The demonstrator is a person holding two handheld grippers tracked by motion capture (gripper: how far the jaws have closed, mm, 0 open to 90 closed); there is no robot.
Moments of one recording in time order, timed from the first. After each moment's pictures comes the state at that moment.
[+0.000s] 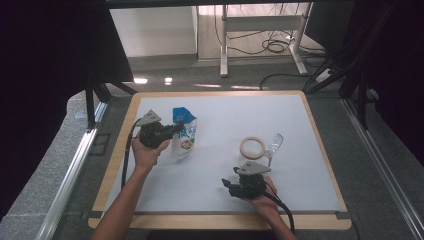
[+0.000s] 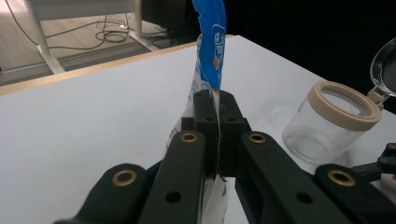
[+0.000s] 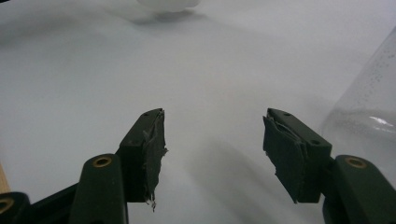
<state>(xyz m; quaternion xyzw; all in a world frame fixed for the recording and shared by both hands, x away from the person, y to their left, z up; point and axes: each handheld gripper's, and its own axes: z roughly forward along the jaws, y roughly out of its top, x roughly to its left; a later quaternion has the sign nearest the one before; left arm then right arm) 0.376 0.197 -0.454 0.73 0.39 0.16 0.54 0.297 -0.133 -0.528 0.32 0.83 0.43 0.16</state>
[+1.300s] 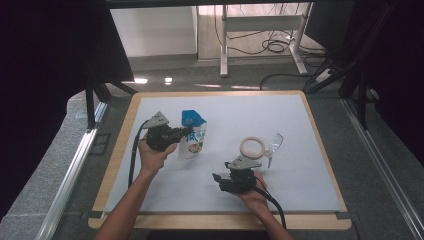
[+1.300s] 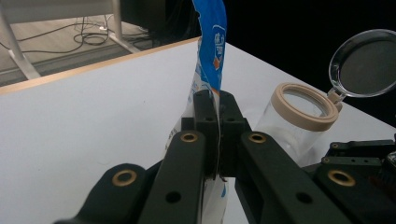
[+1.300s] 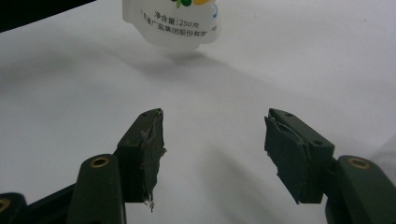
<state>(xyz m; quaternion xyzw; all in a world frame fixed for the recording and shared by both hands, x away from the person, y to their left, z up) 0.364 0.174 -0.444 0.74 0.36 0.14 0.55 0.308 -0.106 -0.525 0.32 0.82 0.45 0.15</state>
